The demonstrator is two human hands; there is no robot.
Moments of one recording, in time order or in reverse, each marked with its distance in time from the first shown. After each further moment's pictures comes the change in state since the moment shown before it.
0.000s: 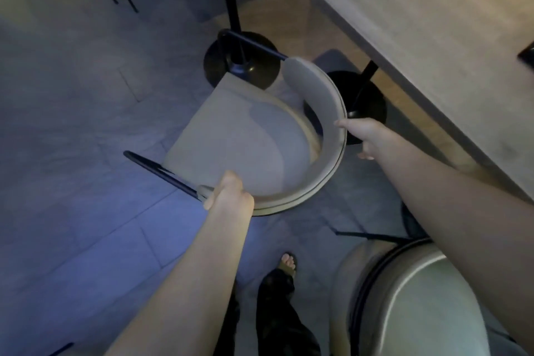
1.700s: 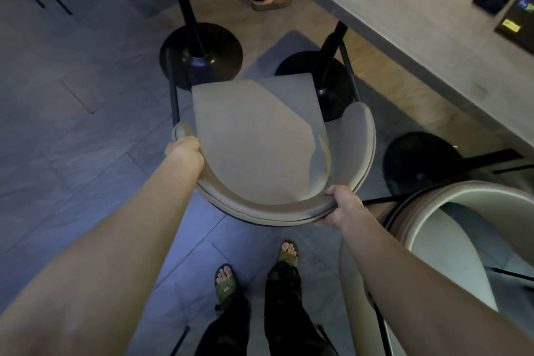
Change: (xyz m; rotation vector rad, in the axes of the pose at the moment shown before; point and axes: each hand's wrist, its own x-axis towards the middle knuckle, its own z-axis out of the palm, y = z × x) left_hand 0.166 0.072 -0.002 0.392 0.031 0.274; right_hand -0.025 0.189 0.084 0.737 0.185 0.515
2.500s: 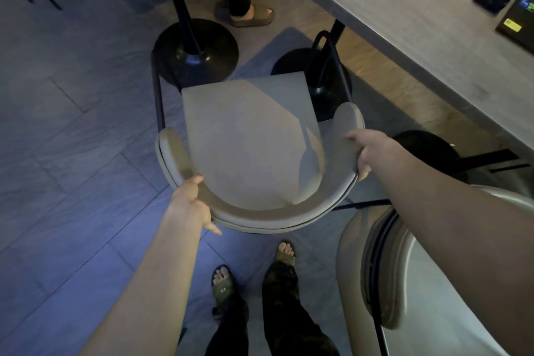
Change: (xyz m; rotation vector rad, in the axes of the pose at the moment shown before) left_hand -0.085 -0.053 -0.014 -0.231 -0.128 -0.456; right_hand -0.011 -0.130 0.015 -0.357 0.094 -0.082
